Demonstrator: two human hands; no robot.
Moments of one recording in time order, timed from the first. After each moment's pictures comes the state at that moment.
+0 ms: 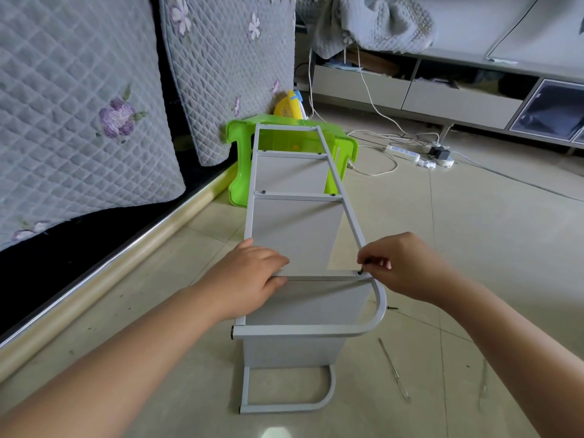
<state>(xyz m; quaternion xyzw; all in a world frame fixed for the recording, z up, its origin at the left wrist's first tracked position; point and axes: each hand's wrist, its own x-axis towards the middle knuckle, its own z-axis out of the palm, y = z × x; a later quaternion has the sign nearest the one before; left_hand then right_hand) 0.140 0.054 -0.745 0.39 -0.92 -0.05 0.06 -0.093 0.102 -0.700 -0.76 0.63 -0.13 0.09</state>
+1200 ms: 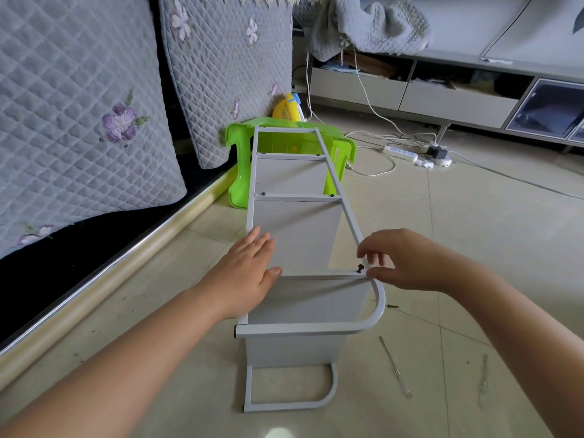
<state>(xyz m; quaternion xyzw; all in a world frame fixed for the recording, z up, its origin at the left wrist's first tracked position) 0.142 0.060 -0.739 0.48 -0.87 -0.11 -0.01 -0.102 0.095 -0.690 -0.81 0.58 0.00 0.10</state>
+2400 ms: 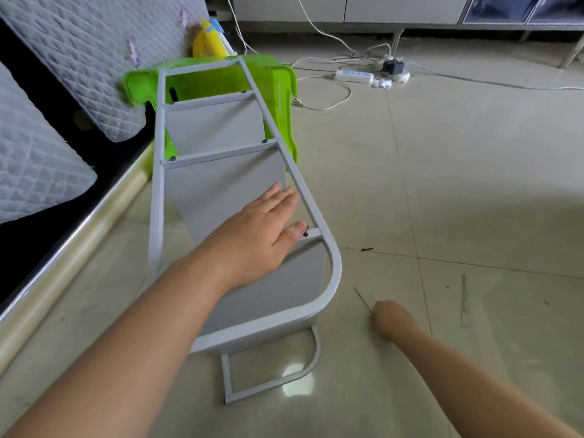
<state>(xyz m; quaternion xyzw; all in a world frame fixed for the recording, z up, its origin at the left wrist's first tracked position) 0.049 0.042 -0.736 0.37 -0.91 -0.19 -0.01 -0.173 0.142 -0.966 -0.45 0.83 0.15 0.28</state>
